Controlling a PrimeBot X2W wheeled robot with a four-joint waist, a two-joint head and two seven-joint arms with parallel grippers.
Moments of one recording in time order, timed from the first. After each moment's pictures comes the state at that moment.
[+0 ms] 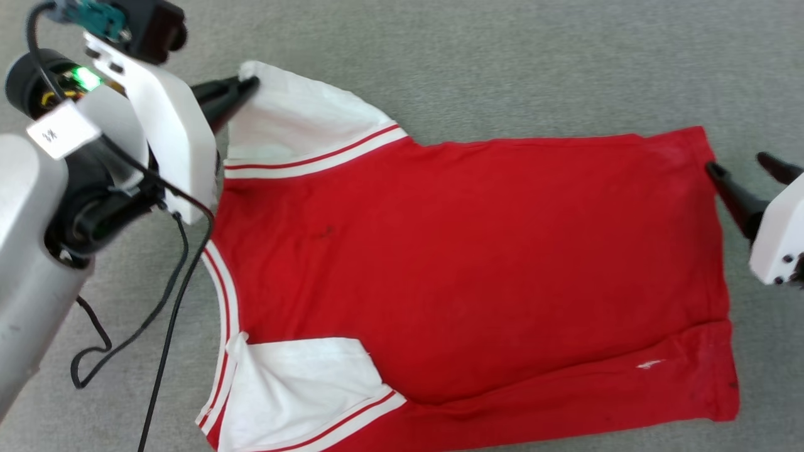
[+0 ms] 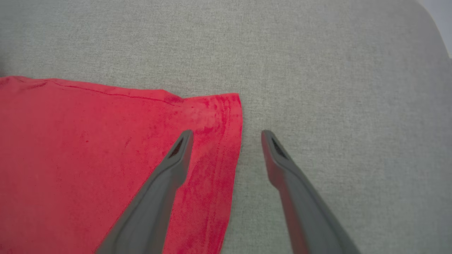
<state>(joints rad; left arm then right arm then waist) -0.93 0.72 -0.62 0.07 -0.89 -0.13 0.56 -0.44 -0.35 -0.07 -0.02 0.41 0.13 0.71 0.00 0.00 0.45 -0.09</state>
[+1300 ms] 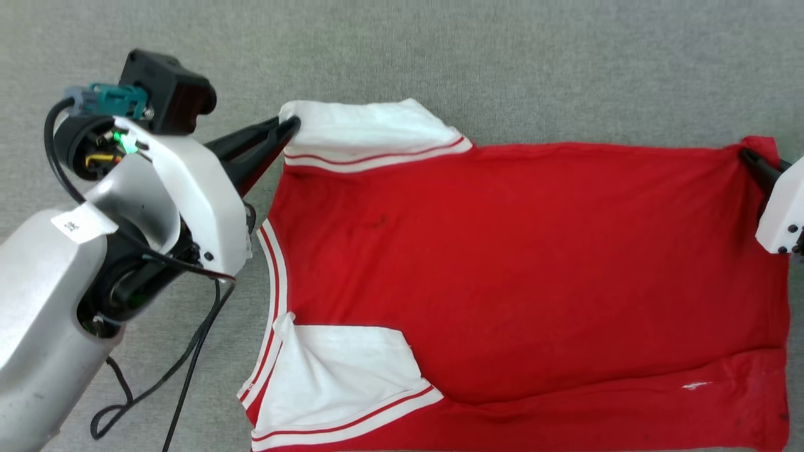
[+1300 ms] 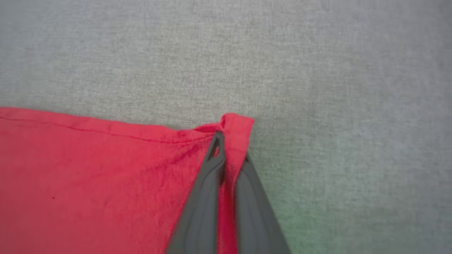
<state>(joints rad) -0.76 0.72 -0.60 -0.13 -0.89 -0.05 0.43 -0.59 -0.42 -0.01 0.33 0.47 0.13 0.58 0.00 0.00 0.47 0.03</state>
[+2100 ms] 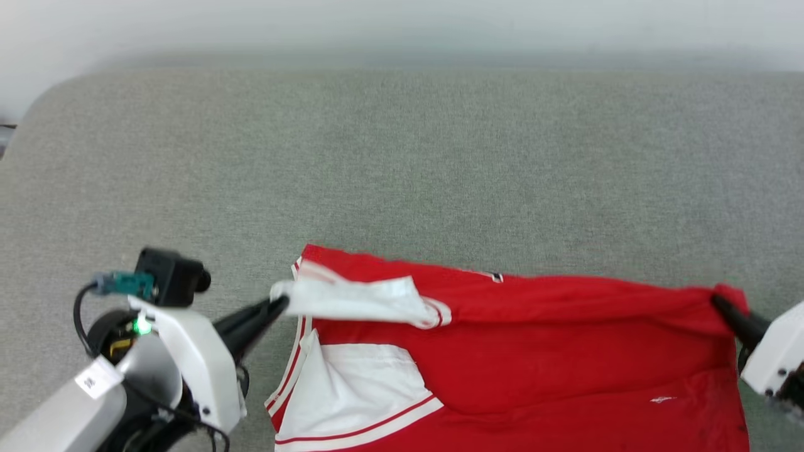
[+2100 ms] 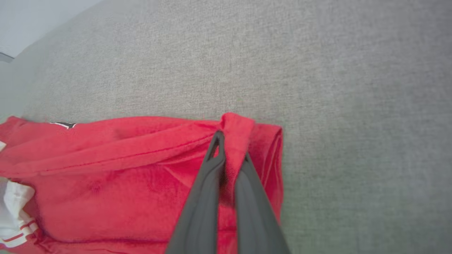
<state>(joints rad) -0.32 0.80 -0.60 -0.19 -1.03 0.03 0.30 -0.20 -0.39 -0.07 0.24 0.72 0.13 0.49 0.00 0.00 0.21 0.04</state>
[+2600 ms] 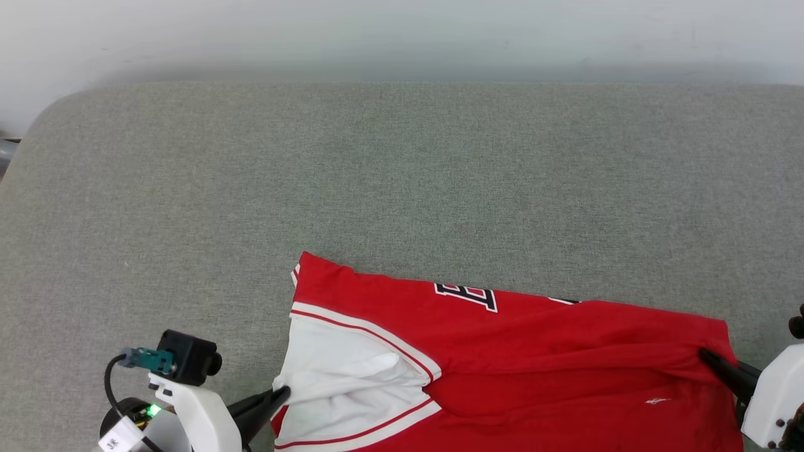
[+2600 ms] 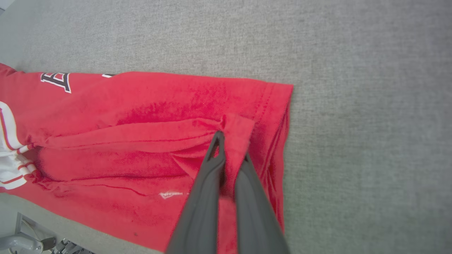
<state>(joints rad) -0.15 0.81 -0.66 -0.15 -1.08 0.02 0.28 -0.05 -0.48 0.01 0.15 0.79 0.13 0.55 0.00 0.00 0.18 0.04</state>
